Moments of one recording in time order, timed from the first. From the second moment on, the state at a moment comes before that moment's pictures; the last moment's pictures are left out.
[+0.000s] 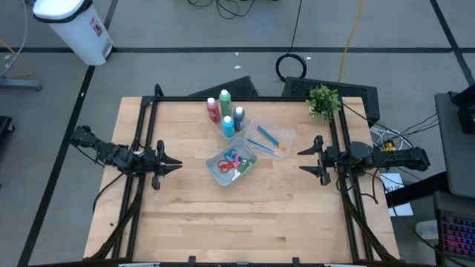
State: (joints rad) left arm -0.49 0.01 0.08 -0.16 -0.50 -0.15; right arm 0.07 0.01 0.01 0.04 0.02 0.04
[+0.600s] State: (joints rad) left arm -0.49 0.01 0.08 -0.16 -0.50 -0.15; right arm 0.07 0.01 0.01 0.04 0.02 0.04
